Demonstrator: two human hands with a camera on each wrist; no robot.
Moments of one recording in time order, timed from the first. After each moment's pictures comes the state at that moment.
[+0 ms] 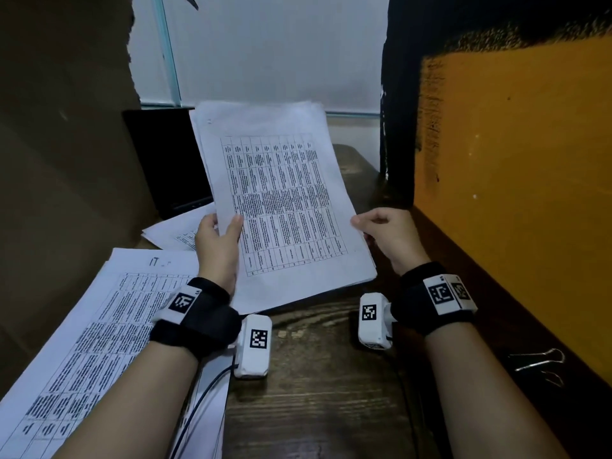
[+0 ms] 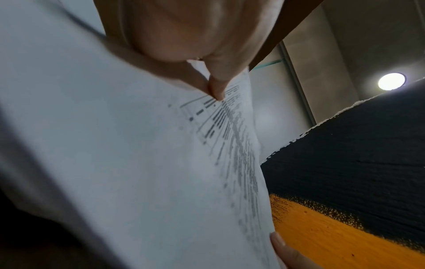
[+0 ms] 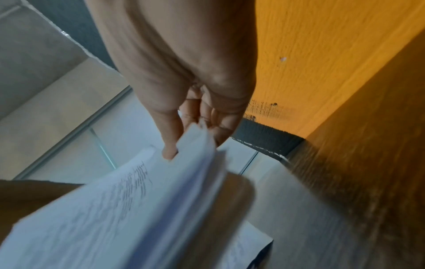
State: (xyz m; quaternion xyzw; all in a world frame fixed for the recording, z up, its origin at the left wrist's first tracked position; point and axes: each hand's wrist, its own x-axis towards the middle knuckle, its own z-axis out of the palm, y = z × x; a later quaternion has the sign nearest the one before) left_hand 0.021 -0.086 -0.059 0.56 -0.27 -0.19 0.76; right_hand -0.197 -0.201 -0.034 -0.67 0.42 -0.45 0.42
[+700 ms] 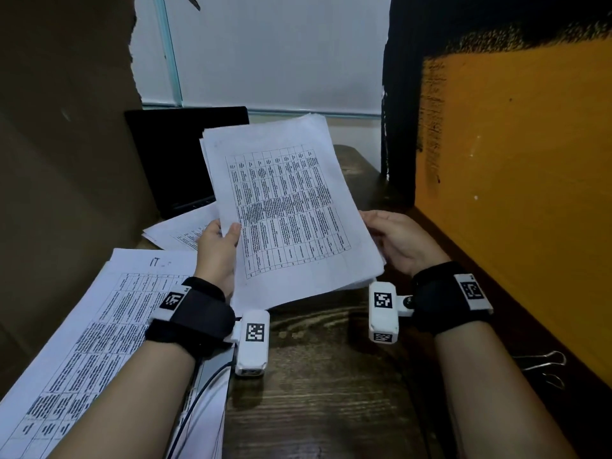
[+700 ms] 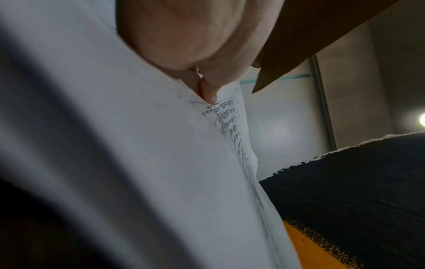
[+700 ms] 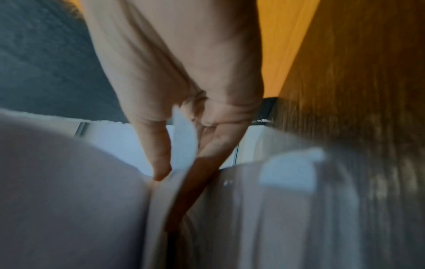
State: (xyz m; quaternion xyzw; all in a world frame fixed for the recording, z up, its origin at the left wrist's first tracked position) left_hand 0.029 -0.086 -0.062 0.56 -0.24 -0.29 0.74; right_hand -0.207 -0.196 -0.021 -0.60 0.36 -0.37 0.61
